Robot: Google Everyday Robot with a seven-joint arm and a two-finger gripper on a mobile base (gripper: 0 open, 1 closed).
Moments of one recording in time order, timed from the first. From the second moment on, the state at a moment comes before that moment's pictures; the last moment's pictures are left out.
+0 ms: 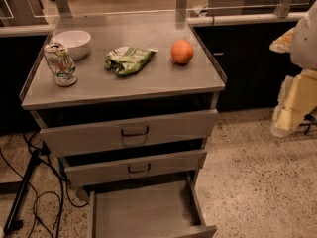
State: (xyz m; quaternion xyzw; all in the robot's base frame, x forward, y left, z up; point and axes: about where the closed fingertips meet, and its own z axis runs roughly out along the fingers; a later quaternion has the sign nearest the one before) arm 0.438 -0.217 0.976 -0.60 0.78 -0.03 0.16
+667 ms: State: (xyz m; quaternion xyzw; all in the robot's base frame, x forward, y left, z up) arm 0.451 -0.206 0.967 -0.59 0.79 -0.07 0.14
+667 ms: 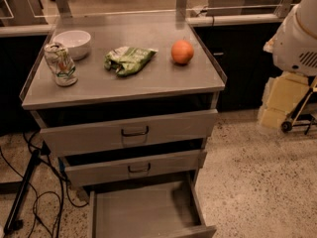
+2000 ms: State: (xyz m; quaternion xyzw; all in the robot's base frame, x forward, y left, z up) arm 0.500 -0.215 0.966 -0.51 0.85 -0.11 0.11
